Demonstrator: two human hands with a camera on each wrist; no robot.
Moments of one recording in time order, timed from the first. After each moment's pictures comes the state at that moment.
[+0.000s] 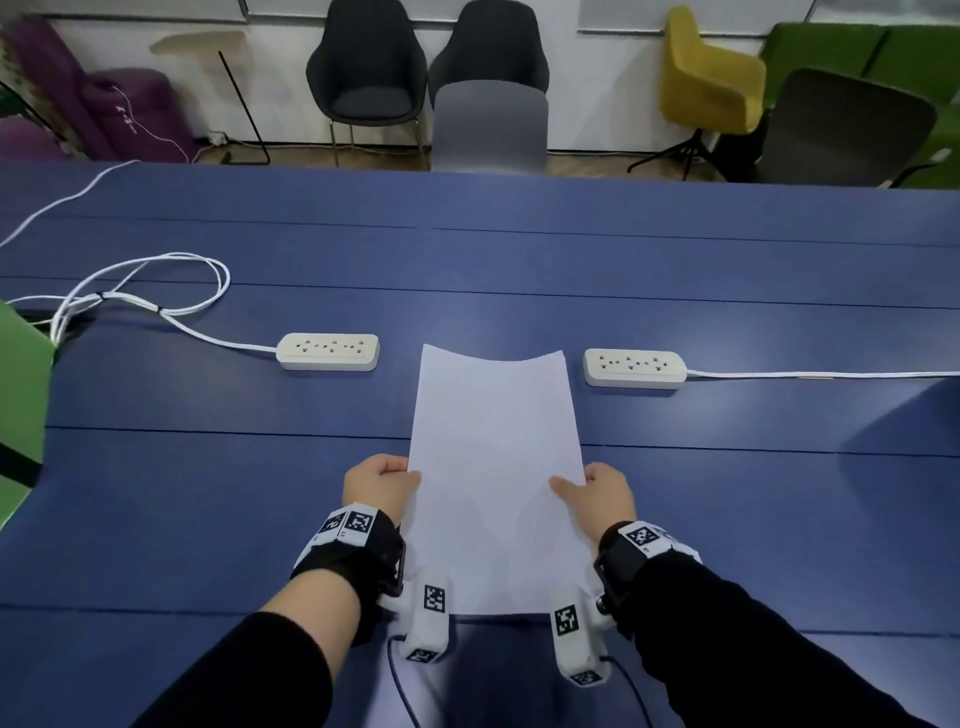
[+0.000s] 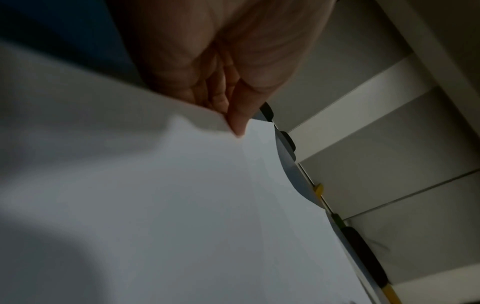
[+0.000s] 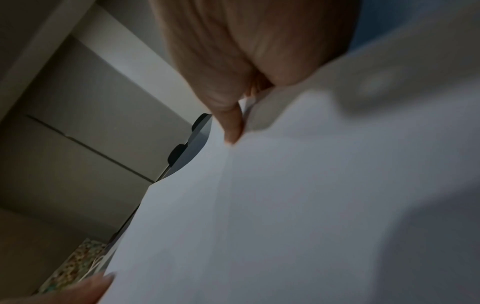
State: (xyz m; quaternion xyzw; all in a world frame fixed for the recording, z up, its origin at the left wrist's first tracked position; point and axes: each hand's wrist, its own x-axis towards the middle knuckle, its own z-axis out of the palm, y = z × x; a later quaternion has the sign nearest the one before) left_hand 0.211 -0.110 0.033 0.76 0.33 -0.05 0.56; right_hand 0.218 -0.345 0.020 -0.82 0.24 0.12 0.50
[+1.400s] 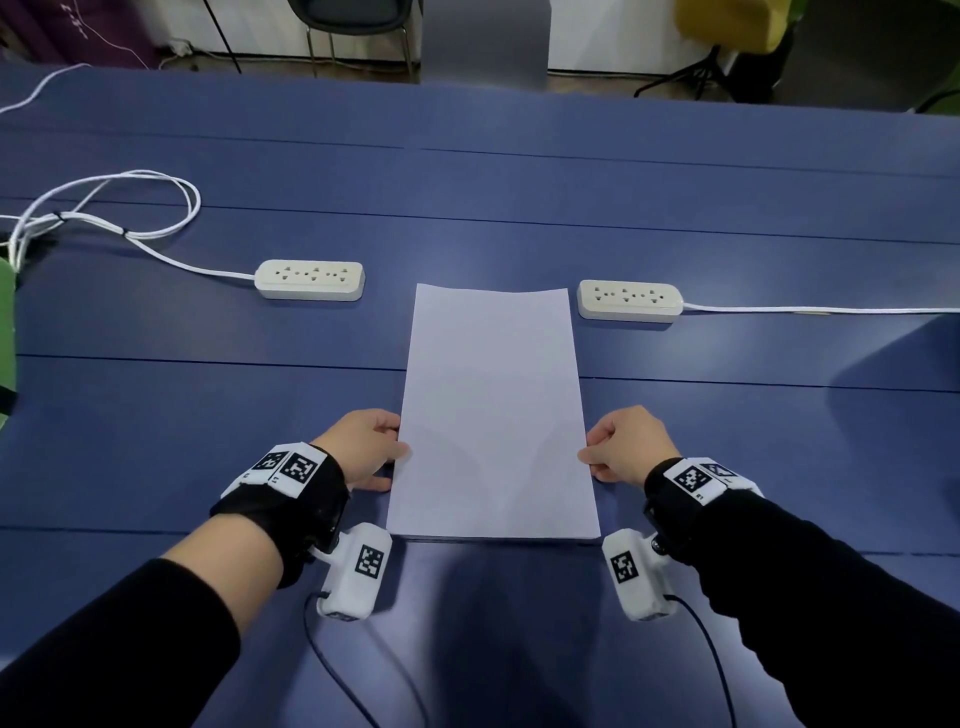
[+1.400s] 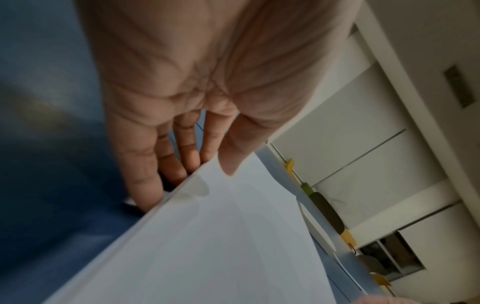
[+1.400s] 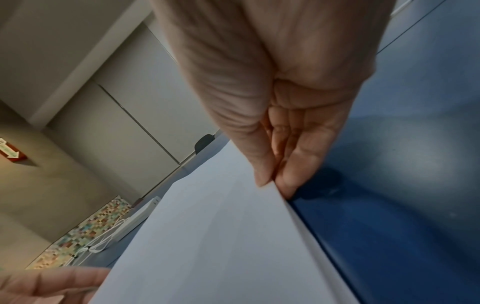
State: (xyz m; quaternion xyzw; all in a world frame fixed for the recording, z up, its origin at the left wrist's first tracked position) left_hand 0.185 -0.100 0.060 0.75 0.24 -0.29 0.55; right_hand 0.201 -0.389 0.047 -0.88 0.20 0.22 0.37
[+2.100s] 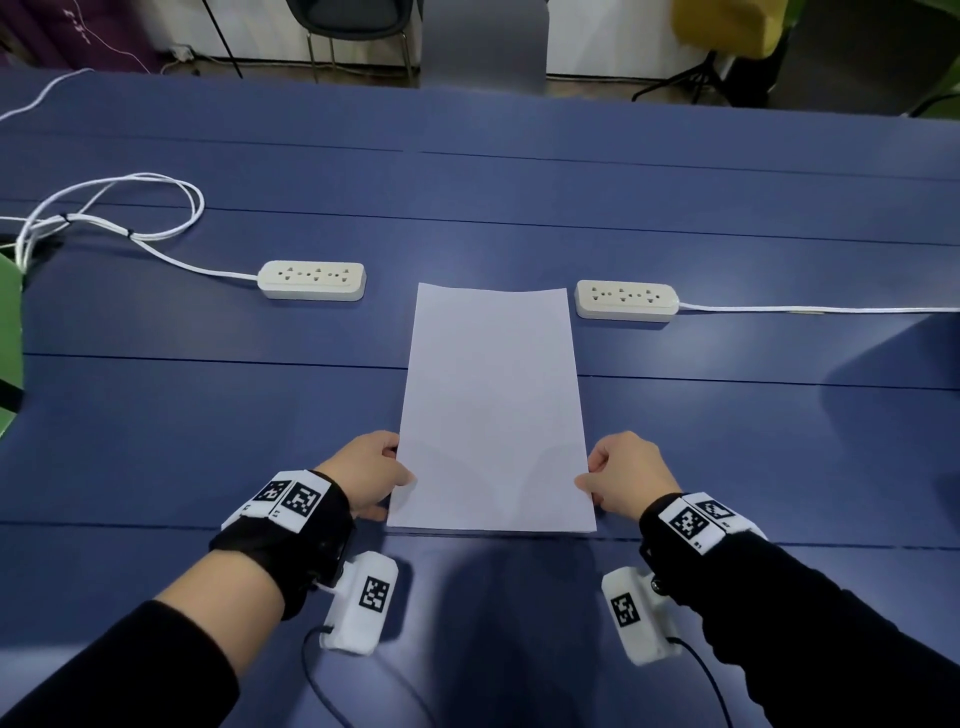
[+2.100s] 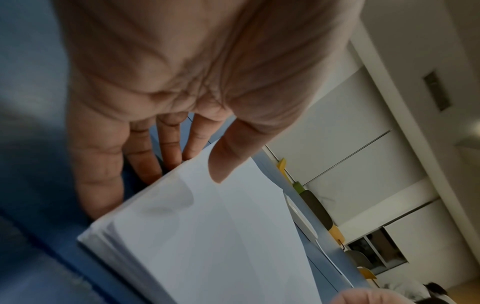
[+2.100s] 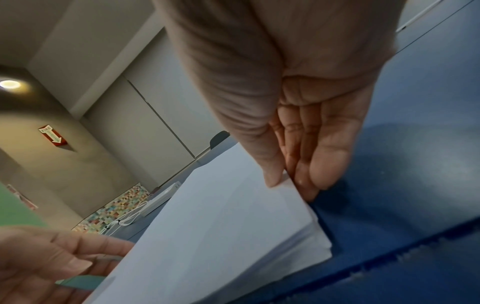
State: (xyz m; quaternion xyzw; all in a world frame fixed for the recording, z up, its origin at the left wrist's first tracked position) left_hand 0.160 -0.105 0.056 0.74 0.24 -0.32 0.53; right_hand 0.167 -0.383 0.051 -0.91 0.15 0.23 0.31
